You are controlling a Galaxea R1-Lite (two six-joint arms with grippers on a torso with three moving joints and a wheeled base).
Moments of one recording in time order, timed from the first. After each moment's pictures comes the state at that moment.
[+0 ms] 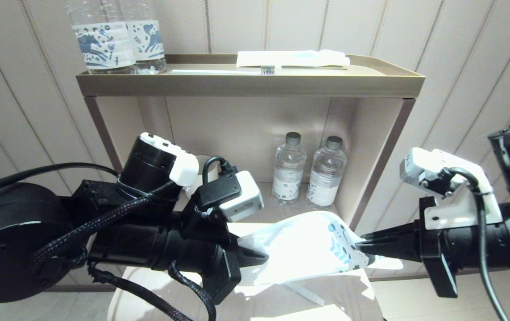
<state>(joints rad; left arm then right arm) -0.81 1.64 -0.99 -0.06 -0.41 0.33 0.46 1.32 -0.96 0.24 0.41 -0.28</state>
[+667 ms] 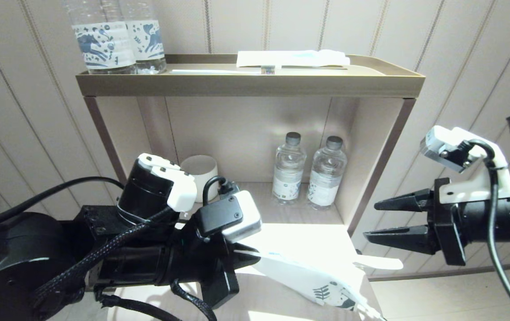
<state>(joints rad) -0.84 1.64 -0.86 -0.23 -0.24 0.43 0.29 1.33 -1.00 0.24 0.51 -0.33</state>
